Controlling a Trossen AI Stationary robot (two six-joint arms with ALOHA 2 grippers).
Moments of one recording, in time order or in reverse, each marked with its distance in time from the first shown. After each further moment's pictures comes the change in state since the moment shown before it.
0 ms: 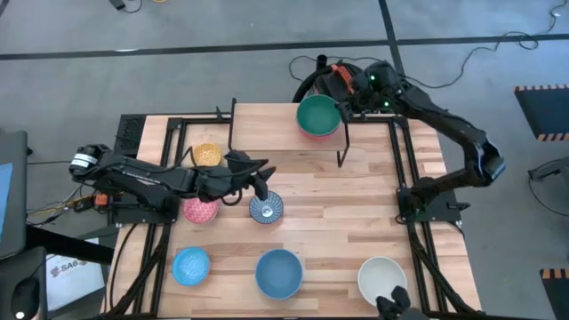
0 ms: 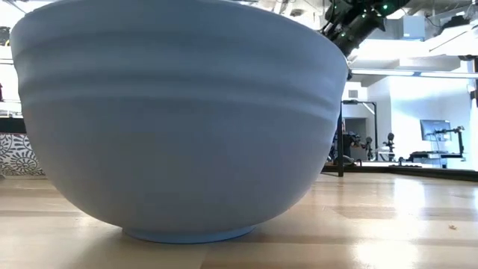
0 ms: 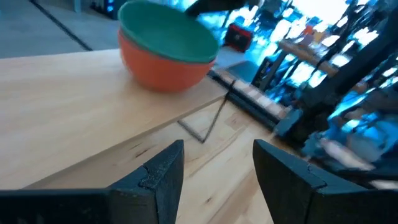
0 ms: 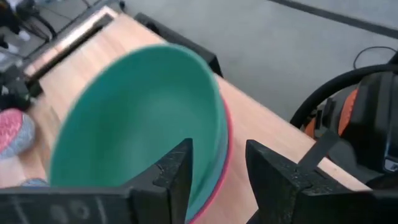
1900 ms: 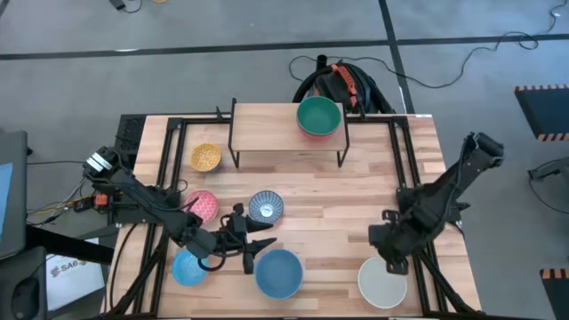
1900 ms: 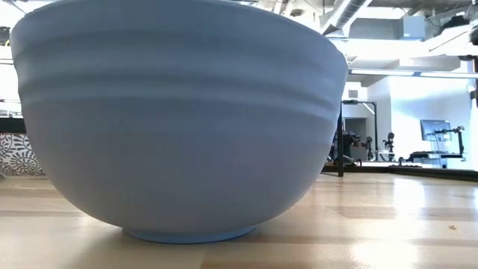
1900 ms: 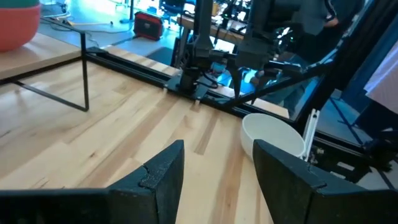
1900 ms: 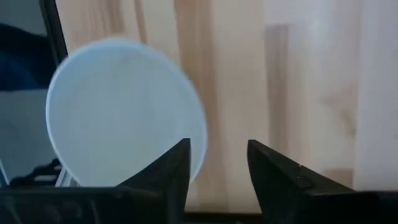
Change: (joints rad) left arm -0.470 0.180 0.001 0.261 -0.121 0.132; right arm 1.636 -0.101 -0.247 -0.503 0.206 0.781
